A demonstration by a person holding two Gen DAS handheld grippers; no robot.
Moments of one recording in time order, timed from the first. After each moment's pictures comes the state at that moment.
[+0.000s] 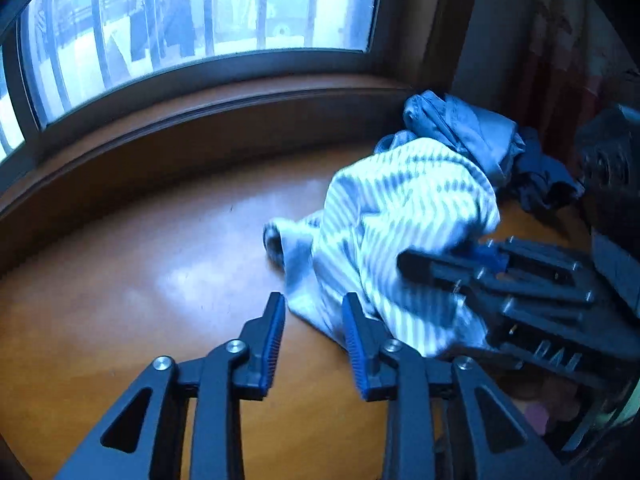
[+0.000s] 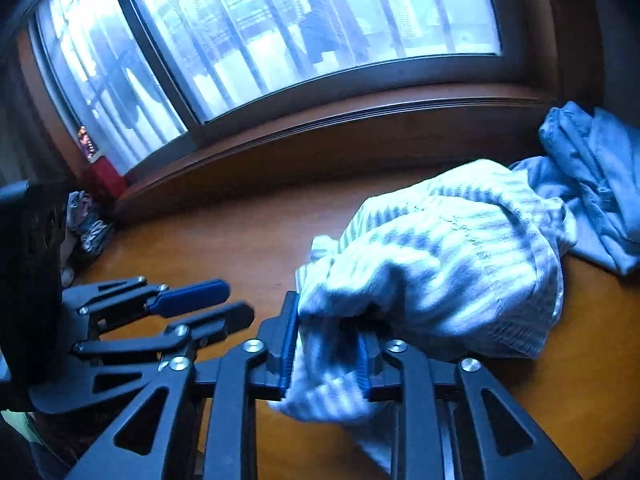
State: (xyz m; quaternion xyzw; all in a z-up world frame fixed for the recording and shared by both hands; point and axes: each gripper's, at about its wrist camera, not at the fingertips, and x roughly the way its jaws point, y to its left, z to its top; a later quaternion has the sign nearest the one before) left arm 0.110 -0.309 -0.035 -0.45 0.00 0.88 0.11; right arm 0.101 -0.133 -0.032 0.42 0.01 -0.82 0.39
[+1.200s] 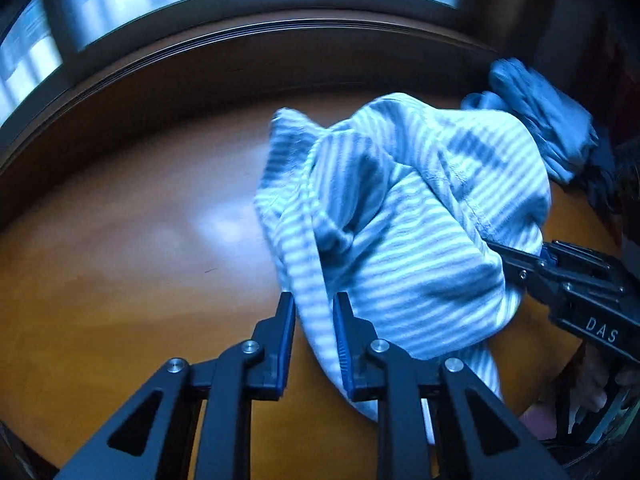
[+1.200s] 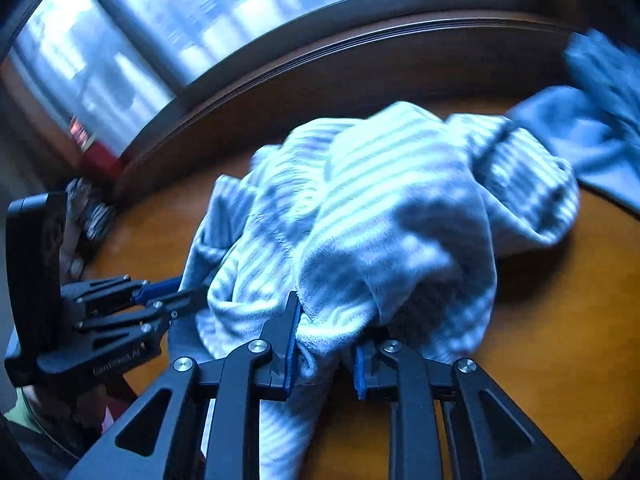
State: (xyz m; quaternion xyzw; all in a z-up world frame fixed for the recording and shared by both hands) left arm 0.114 -0.386 -0.082 -0.53 -0.02 0.85 -0.01; right arm 0.066 -0.162 -0.093 0.50 0.01 -0.76 0.43
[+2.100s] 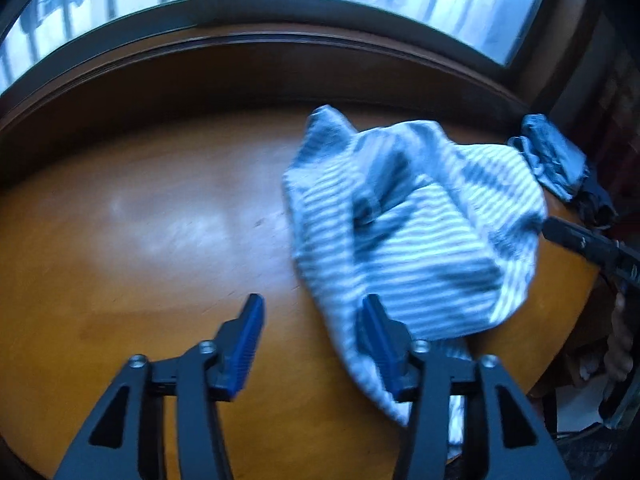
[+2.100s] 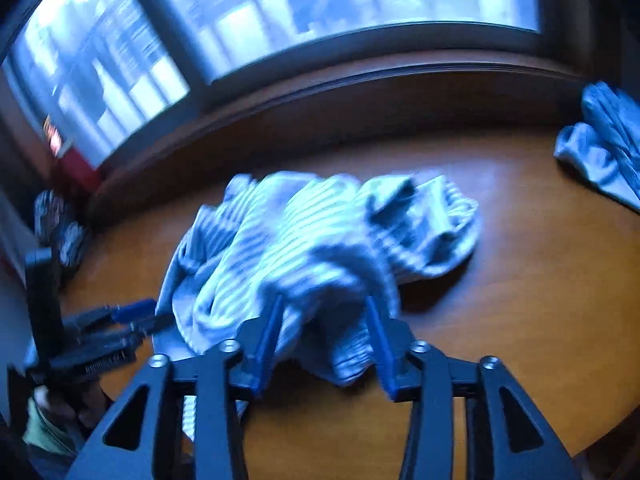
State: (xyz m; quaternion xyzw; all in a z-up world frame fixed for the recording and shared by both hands) left arm 0.188 -0.603 -0.082 -0.50 -0.08 0.86 0.04; right arm 0.157 -0.267 -0.040 0.48 -0.01 -0.82 0.32
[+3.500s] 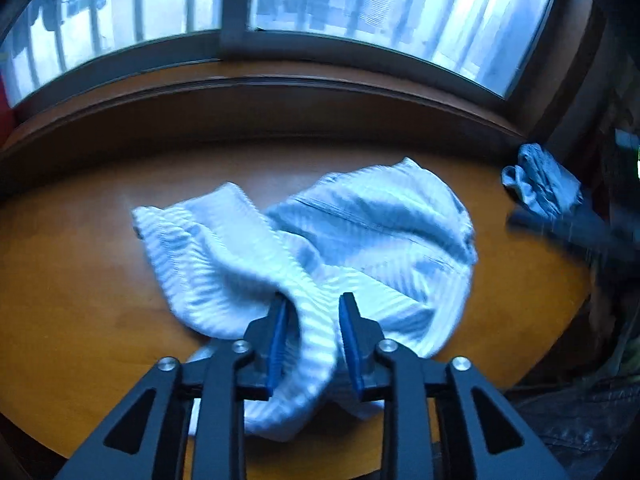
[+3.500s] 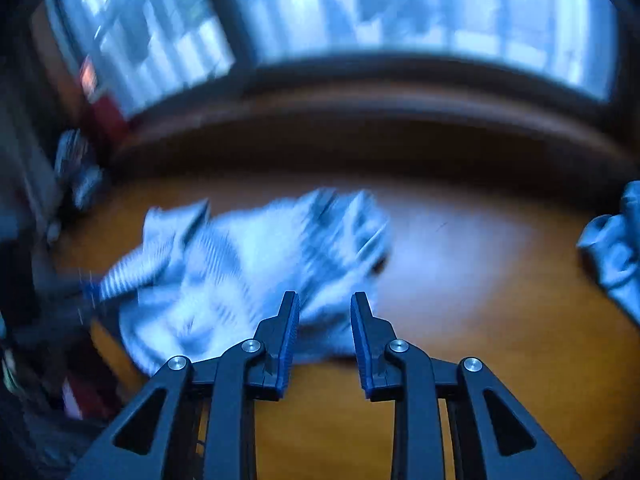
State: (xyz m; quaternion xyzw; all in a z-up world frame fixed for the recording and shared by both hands) left arm 0.233 -0.625 -0.034 -0.47 -0.11 0.88 -0.04; right arm 0.129 -0.301 -0.001 0.47 0.13 -0.77 0.41
